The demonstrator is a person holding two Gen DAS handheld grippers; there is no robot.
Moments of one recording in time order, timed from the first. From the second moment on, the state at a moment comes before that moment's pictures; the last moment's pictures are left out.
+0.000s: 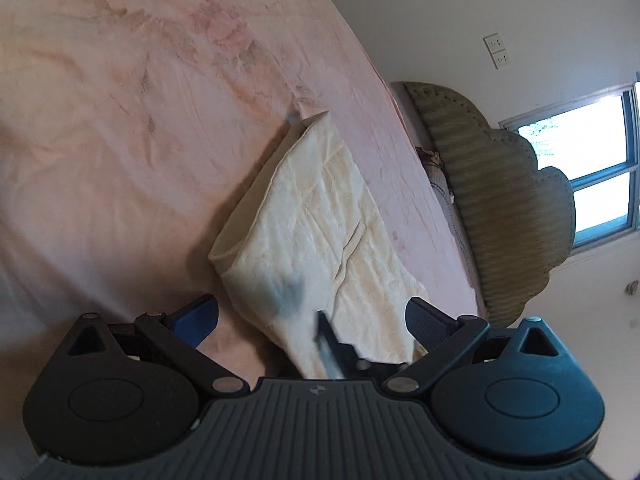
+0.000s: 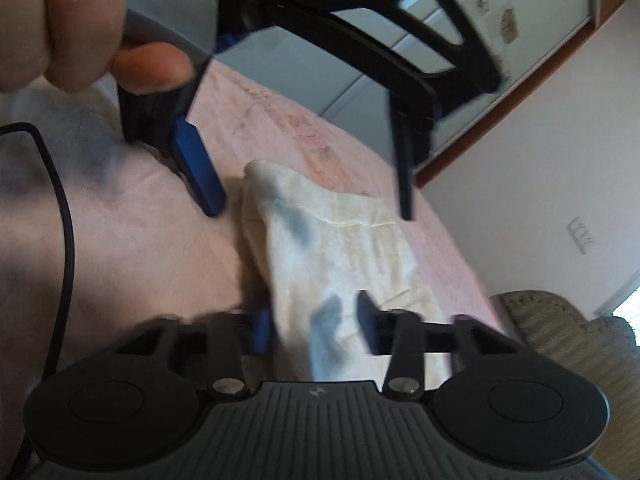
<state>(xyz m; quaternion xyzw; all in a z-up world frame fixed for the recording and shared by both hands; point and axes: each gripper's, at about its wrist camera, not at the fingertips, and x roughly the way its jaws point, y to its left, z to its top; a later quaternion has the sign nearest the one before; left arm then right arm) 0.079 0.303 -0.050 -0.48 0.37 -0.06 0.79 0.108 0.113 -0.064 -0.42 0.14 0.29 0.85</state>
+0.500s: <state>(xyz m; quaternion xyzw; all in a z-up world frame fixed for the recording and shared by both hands) 0.138 0.308 -0.071 -0.55 0.33 -0.06 0.76 0.156 0.060 -0.021 -0.19 0.23 0.36 0.88</state>
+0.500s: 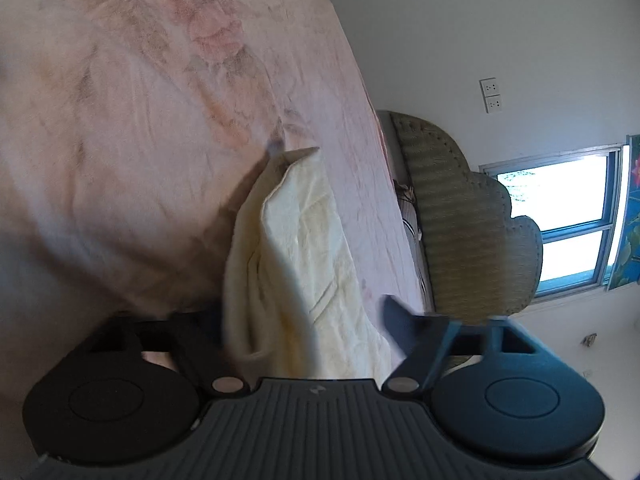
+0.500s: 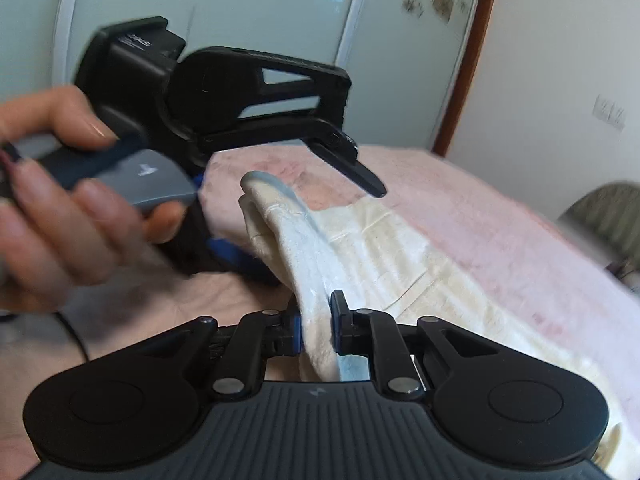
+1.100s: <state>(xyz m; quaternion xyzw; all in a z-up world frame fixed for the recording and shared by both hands) 0.116 0.234 0.016 -0.38 0.28 -0.03 0.88 0.198 -0.009 -0.013 -0.03 0.29 0.34 0.89</state>
